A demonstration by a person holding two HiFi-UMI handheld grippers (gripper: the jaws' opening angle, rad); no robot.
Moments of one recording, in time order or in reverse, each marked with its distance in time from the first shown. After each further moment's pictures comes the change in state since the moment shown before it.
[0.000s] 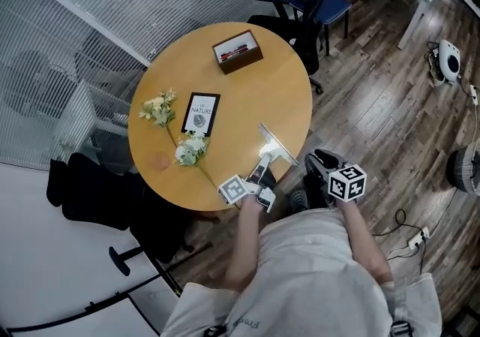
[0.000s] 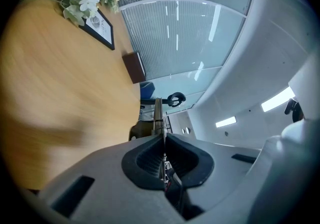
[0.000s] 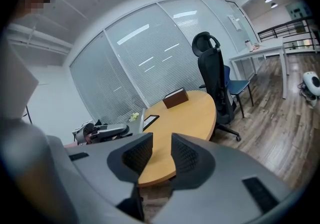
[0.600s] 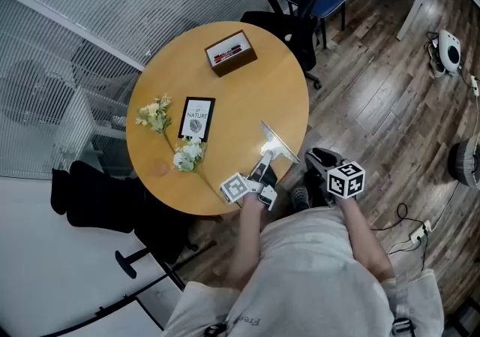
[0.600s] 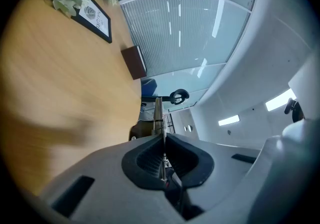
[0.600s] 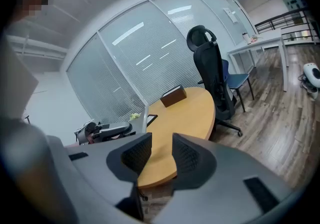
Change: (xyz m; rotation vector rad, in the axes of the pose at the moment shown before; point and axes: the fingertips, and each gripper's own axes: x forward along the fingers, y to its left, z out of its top) left arm 0.034 0.011 0.004 0.017 0.042 0.055; right arm 0.014 -0.020 0.010 0.058 0.035 0.017
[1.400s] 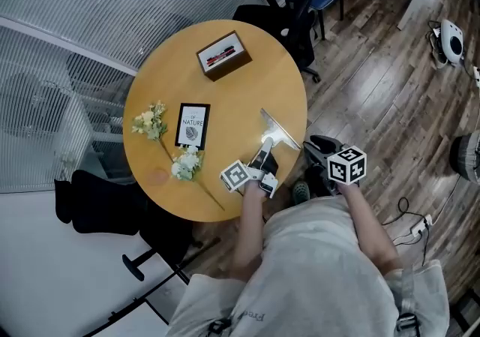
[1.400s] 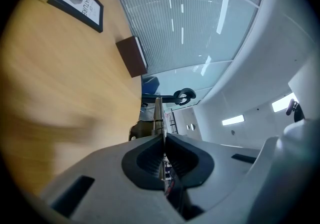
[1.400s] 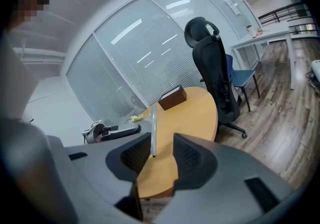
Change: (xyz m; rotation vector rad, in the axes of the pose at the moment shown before) left arm 0.071 0.022 0.034 0.012 0.035 0.069; right arm 0.038 -0.034 0.054 0.020 0.049 0.053
